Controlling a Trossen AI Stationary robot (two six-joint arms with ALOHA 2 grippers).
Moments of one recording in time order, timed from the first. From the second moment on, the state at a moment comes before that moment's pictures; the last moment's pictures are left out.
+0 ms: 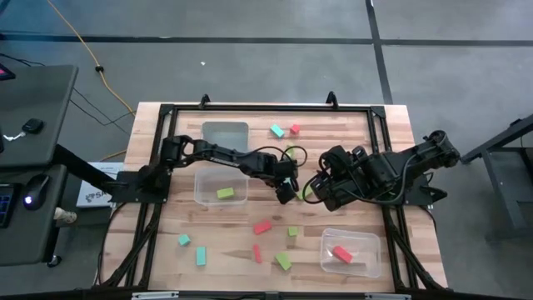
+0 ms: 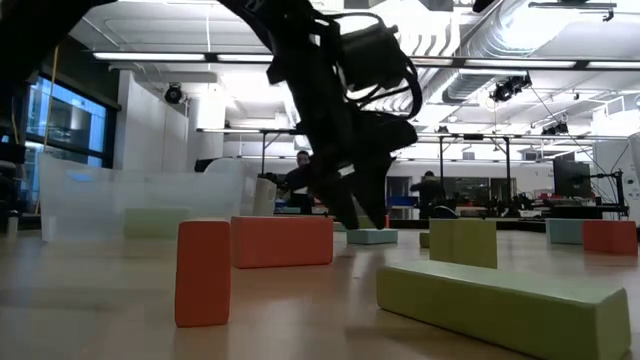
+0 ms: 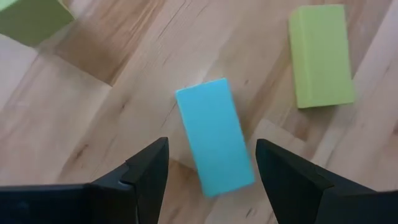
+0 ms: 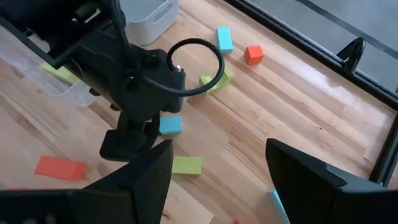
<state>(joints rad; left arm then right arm) 0.13 2.18 1.57 -0.55 -0.09 -0.49 0.42 1.54 1.72 -1.57 0.66 1.24</state>
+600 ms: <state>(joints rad) 0.12 2.21 1.57 -0.57 -0.14 -0.38 0.42 1.54 1.72 -1.56 0.66 1.24</state>
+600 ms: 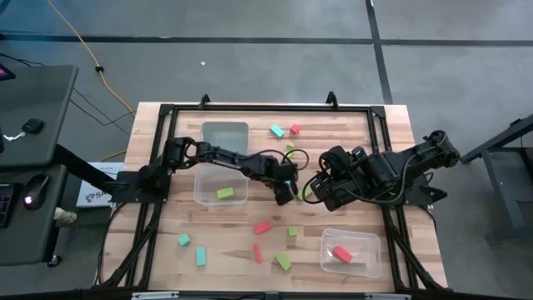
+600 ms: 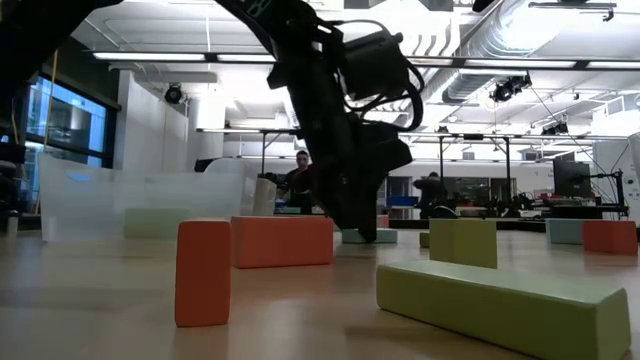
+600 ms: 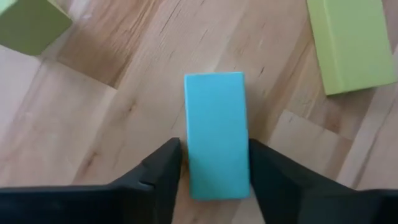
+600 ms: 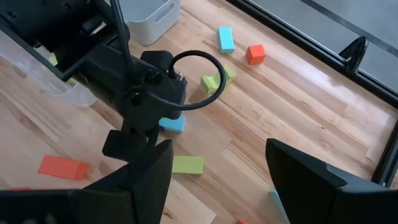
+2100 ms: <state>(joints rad) 0.45 1.56 1.57 -1.02 -0.13 0.06 0.42 1.54 1.72 -1.43 0.65 1.26</state>
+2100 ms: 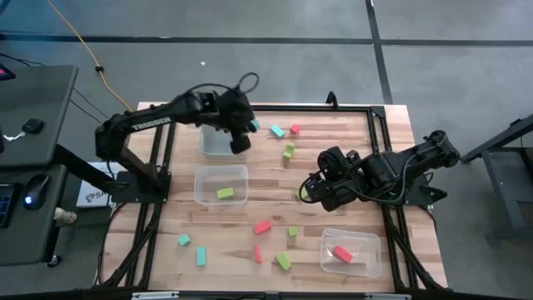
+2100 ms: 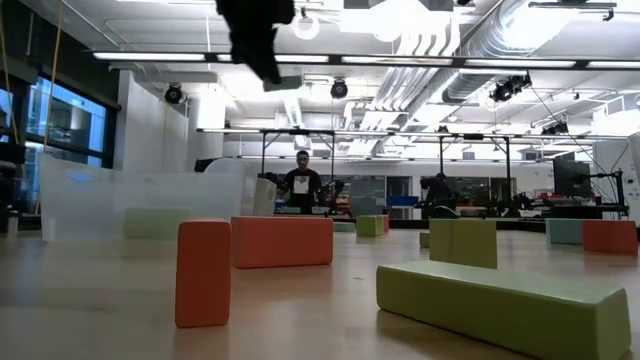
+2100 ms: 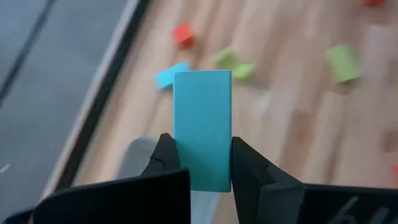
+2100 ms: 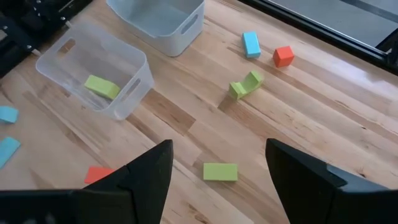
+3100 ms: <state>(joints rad) 0.75 1.49 1.07 -0.84 -0.02 0.14 0.28 1.54 1.72 -1.41 0.64 1.30</state>
